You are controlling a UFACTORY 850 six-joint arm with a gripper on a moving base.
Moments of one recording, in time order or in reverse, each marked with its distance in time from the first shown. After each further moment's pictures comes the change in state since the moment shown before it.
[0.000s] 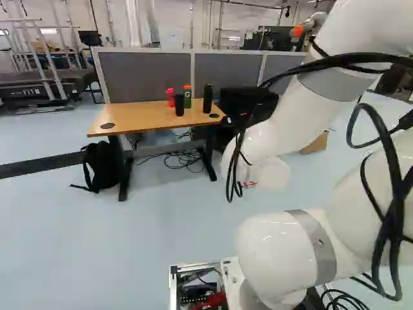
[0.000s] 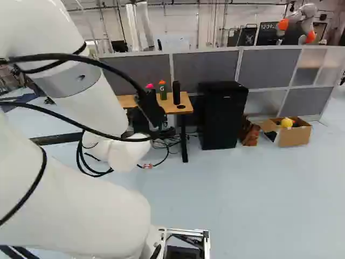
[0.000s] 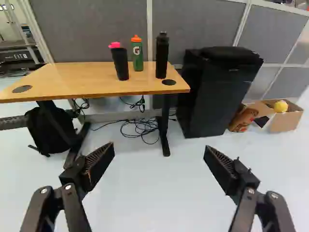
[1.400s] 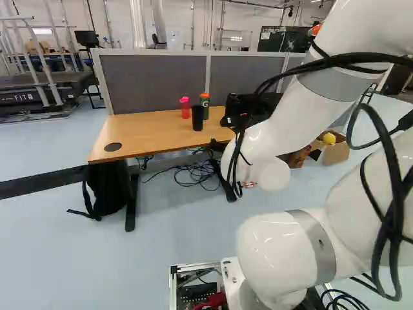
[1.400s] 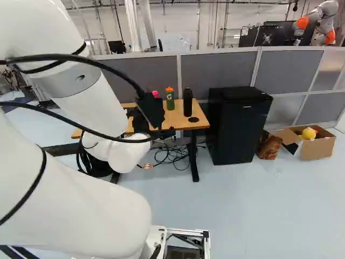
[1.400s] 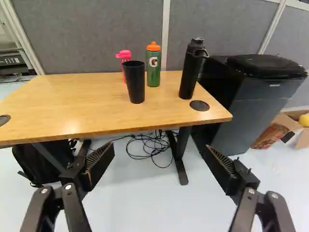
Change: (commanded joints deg) arm 0.0 0.0 0.0 0.0 0.0 0.0
